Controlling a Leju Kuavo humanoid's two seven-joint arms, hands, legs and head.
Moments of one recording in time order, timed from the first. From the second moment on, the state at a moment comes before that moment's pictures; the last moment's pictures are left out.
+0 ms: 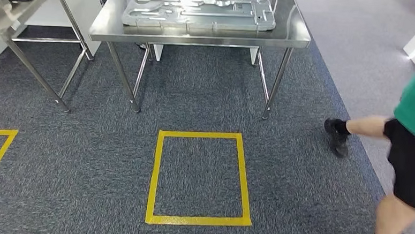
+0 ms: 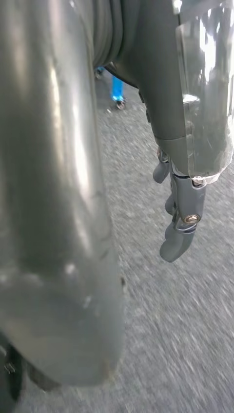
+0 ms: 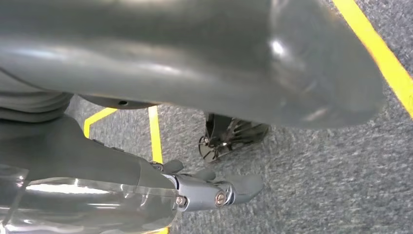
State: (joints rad) left arm -0.09 -0.20 0.89 -0.20 -1.34 0.29 0.01; right arm -0.09 0.14 -0.90 -0.21 0.50 -0.01 -0.02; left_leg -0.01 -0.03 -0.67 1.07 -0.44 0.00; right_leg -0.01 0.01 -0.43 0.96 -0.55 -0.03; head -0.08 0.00
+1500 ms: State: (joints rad) left arm -0.09 -0.21 0.89 -0.20 -1.35 0.28 0.03; right arm -0.09 0.14 -0.88 -0.21 0.52 -0.03 0.02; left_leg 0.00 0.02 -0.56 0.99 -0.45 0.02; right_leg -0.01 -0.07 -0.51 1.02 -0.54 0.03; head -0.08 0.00
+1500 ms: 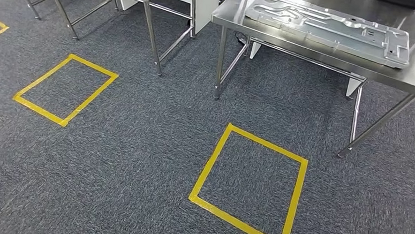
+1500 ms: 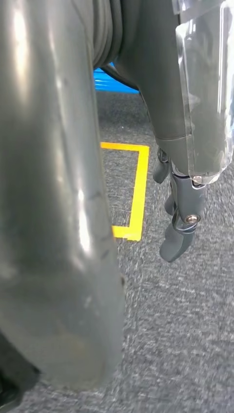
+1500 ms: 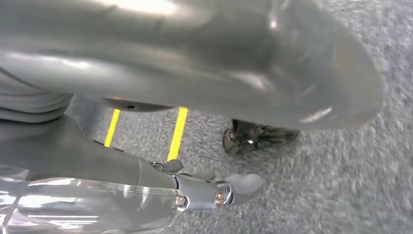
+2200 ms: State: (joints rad) left arm -0.09 -0.21 0.89 -0.20 -1.37 0.28 0.03; right arm -0.08 0.13 -0.88 -0.21 0.52 -0.03 0.02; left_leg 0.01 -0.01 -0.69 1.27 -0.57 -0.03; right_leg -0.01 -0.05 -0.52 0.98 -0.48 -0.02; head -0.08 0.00
